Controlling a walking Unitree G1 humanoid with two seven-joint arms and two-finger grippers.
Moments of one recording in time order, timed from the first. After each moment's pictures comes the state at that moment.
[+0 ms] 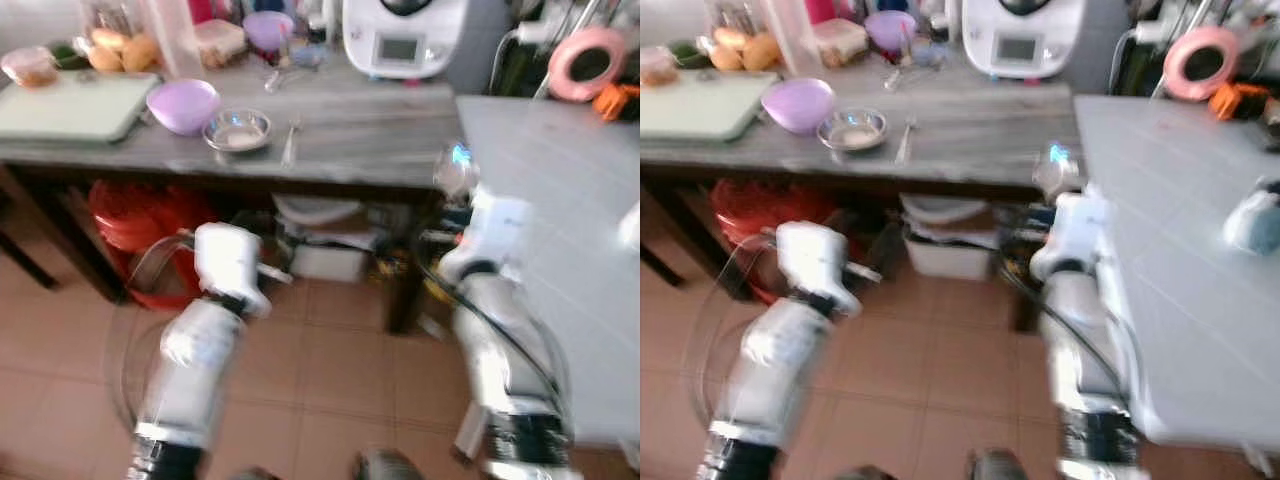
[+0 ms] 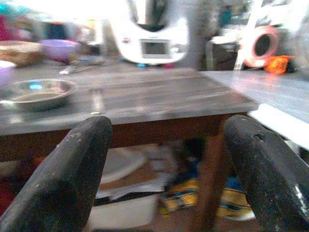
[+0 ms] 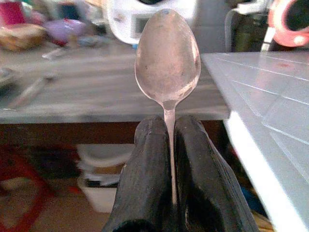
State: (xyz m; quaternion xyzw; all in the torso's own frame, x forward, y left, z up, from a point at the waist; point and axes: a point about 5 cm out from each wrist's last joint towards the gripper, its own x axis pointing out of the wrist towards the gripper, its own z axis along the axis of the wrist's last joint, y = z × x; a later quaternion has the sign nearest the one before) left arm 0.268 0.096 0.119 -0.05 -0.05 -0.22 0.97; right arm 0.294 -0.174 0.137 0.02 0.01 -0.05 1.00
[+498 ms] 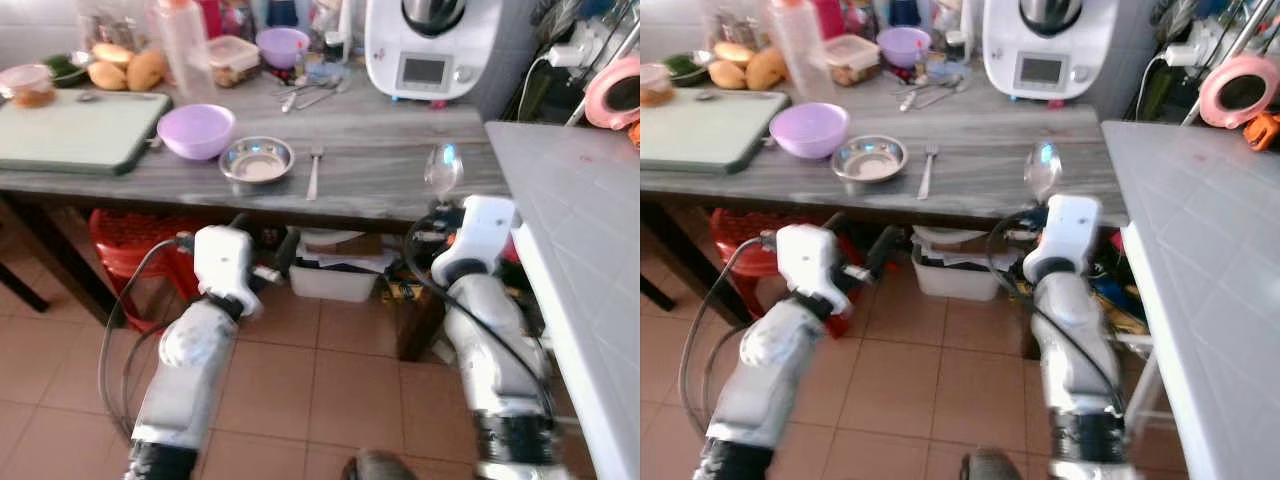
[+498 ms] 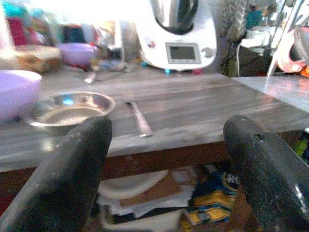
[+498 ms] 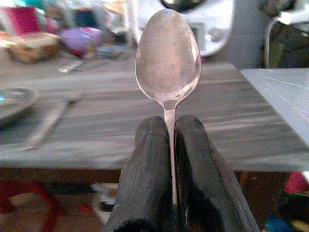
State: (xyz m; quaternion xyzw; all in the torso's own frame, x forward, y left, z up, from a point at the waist) left arm 0.267 0.098 0.118 -0.04 -0.05 -0.22 0.97; right arm 0.294 -0.169 0.136 0.02 0.01 -0.04 1.00
